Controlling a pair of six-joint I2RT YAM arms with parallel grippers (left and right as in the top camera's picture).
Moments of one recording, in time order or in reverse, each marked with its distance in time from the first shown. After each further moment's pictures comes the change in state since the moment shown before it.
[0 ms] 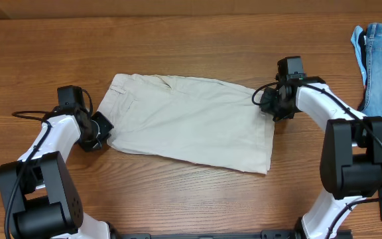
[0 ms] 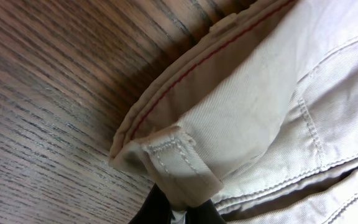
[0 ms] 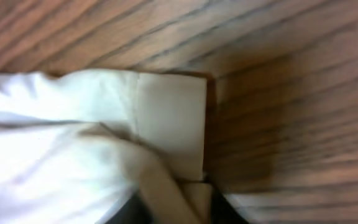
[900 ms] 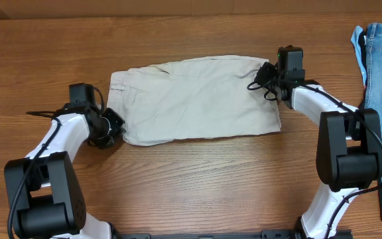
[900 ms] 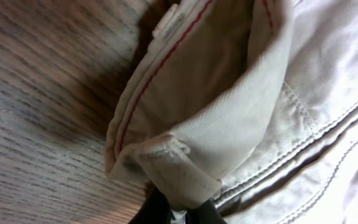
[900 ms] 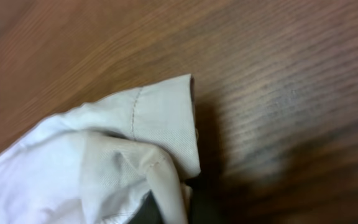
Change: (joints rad) left arm -0.085 0.002 0.000 0.021 0.137 -0.149; right arm 0.004 0.063 -0.011 0.542 -0.019 0.156
